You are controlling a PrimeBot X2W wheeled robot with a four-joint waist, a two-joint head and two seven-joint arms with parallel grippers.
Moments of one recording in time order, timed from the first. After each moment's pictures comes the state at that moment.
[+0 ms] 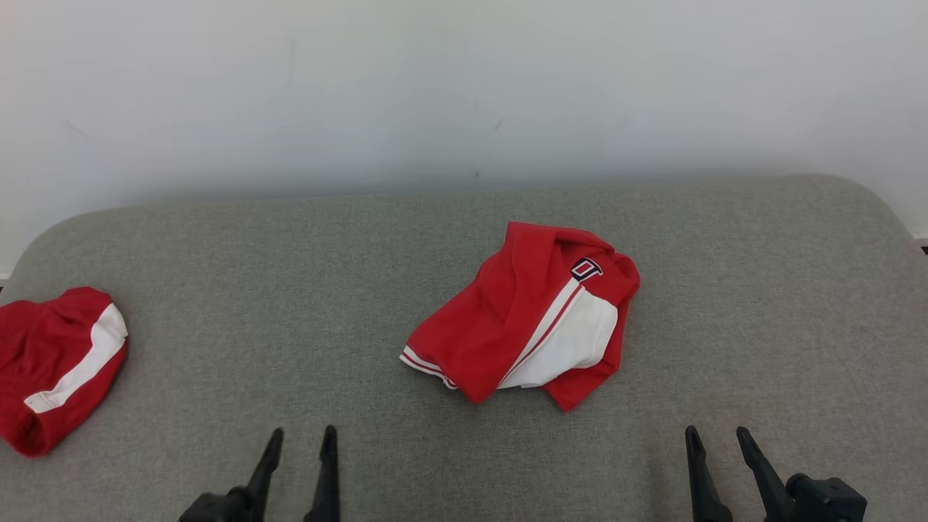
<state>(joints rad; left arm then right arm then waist) 0.00 0.05 -0.10 0.25 -0.30 -0.12 -0.26 0.04 -0.05 0.01 0.27 0.24 0.13 -0.19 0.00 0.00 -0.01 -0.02</state>
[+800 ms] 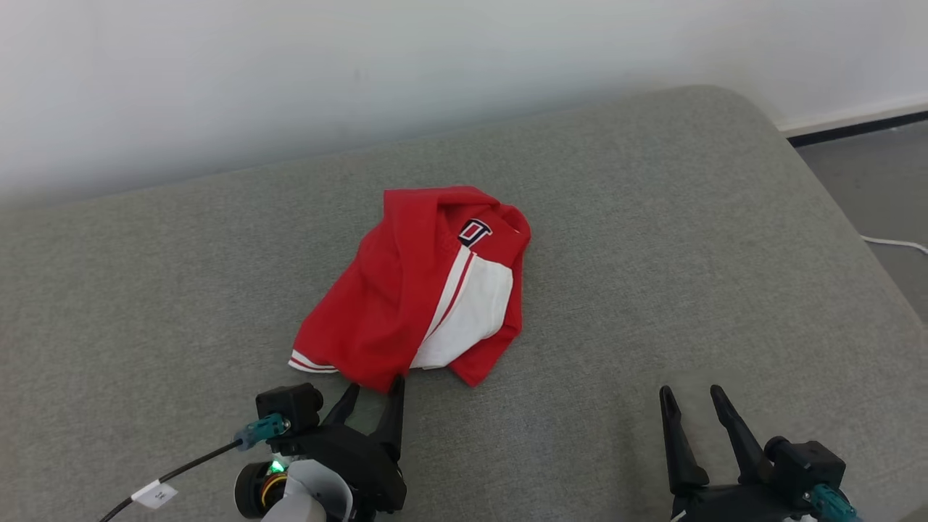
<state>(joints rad) -0.41 0.05 -0.41 0.69 -0.70 -0.05 -0.11 -0.06 -0.05 0.08 0.30 0.26 0.13 -0.22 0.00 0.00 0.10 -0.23</state>
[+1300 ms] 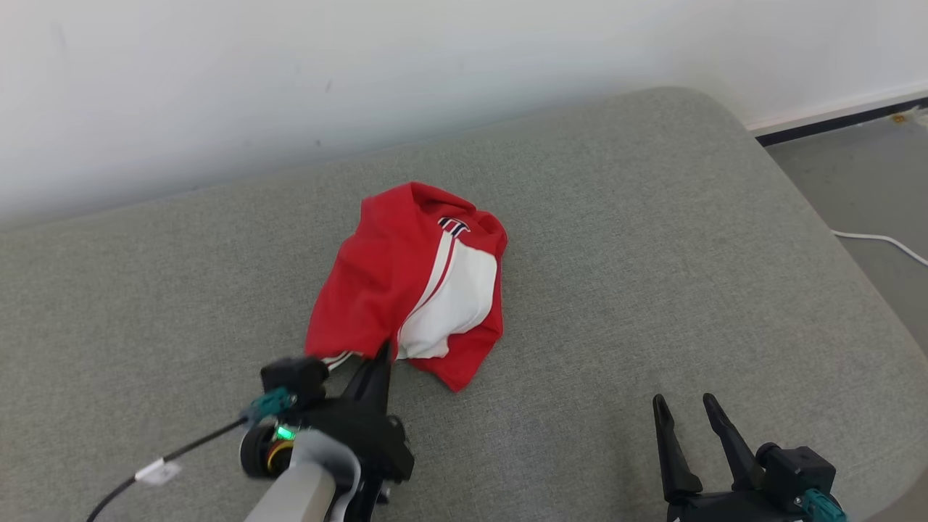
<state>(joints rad) -0.48 0.05 -0.46 0.73 -0.73 -0.06 -0.20 -0.06 -0.05 0.09 0.34 0.27 0.13 -0.24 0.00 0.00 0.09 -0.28</state>
